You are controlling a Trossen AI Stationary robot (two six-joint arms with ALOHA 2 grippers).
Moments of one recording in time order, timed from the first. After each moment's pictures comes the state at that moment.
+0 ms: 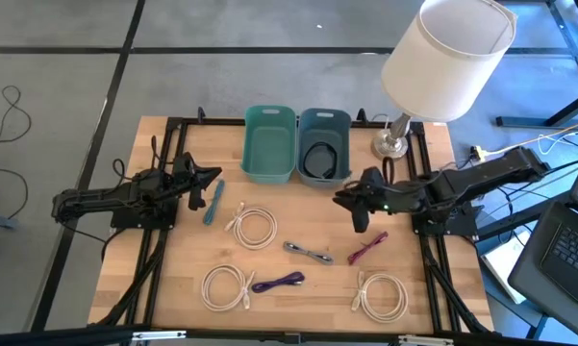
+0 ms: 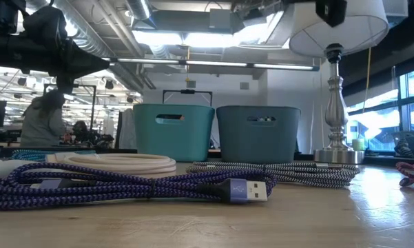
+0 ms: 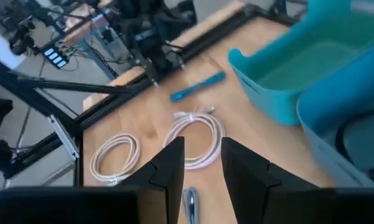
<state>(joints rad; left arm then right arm) 0.13 0.01 0.01 0.05 -0.32 -0.27 0.36 1.08 0.97 -0.38 0.49 0.72</state>
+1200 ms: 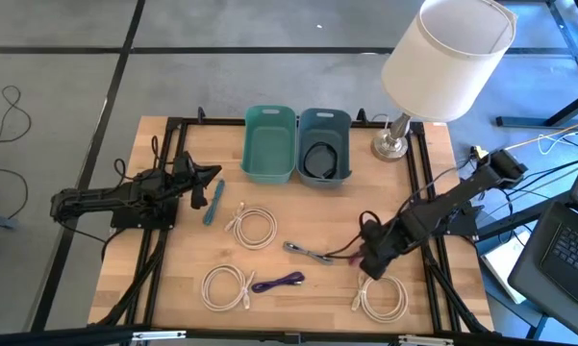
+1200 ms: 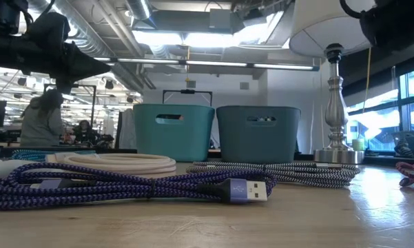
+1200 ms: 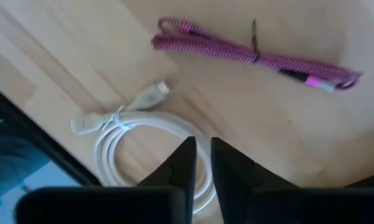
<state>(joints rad) 0.13 0.03 0.01 0.06 -0.38 -0.22 0.58 1.41 1.00 -1.02 -0.13 1.30</state>
